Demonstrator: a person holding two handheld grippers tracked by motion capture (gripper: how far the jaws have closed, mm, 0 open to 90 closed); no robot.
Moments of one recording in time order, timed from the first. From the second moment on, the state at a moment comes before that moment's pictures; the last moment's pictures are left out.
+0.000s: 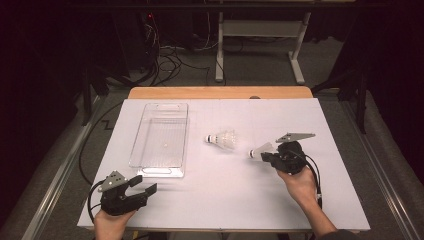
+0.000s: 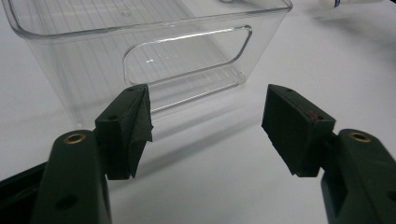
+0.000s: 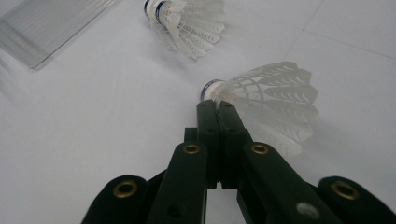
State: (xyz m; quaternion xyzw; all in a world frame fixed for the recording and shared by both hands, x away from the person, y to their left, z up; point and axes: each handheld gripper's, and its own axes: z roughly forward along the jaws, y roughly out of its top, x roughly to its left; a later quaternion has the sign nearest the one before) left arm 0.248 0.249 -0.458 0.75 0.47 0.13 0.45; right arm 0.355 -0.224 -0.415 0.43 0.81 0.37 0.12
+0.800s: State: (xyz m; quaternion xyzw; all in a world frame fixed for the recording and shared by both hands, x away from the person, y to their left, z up) left arm 0.248 0.249 -0.457 0.75 0.47 0.13 0.45; right arm 0.384 -0.220 -0.409 0.45 0.80 0.39 0.11
